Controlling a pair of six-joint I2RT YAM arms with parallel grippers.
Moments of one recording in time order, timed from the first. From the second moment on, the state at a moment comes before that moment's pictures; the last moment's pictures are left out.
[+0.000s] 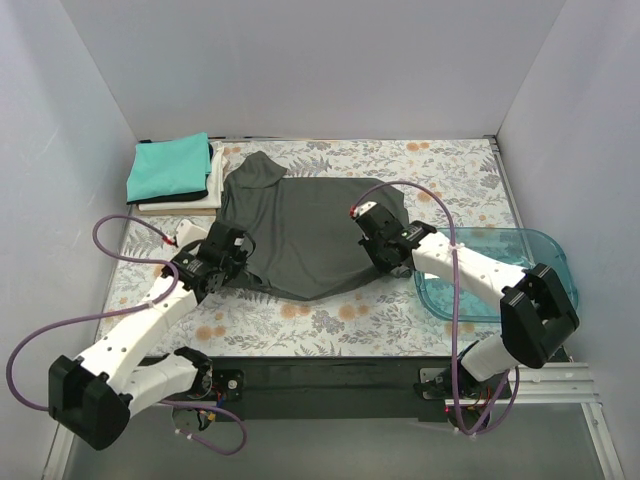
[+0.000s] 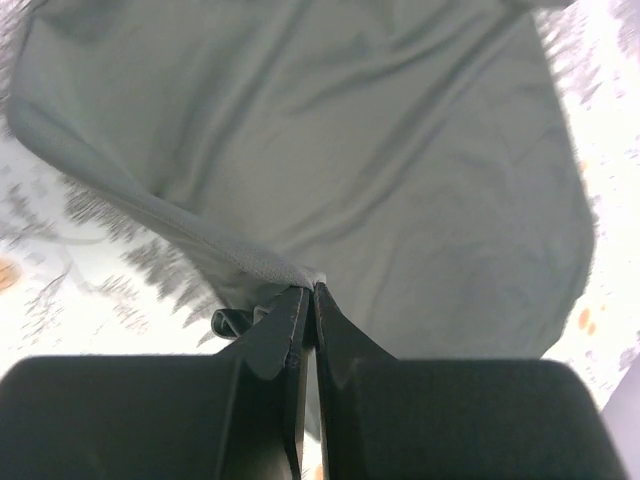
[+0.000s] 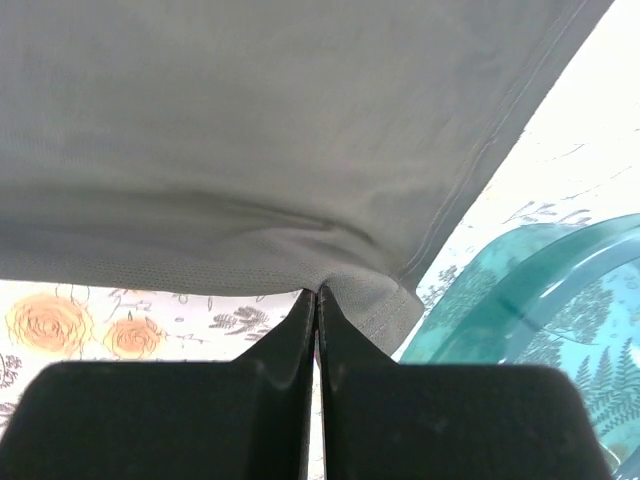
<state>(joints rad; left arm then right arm) -0.51 1.01 0.81 -0.73 -0.49 -1.36 0.75 1.48 1.03 -0.65 0.28 0.10</state>
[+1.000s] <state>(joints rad) -0.30 1.76 1.34 -0.38 -0.44 -1.04 0.50 1.85 1.41 -0.66 0.15 0.02</state>
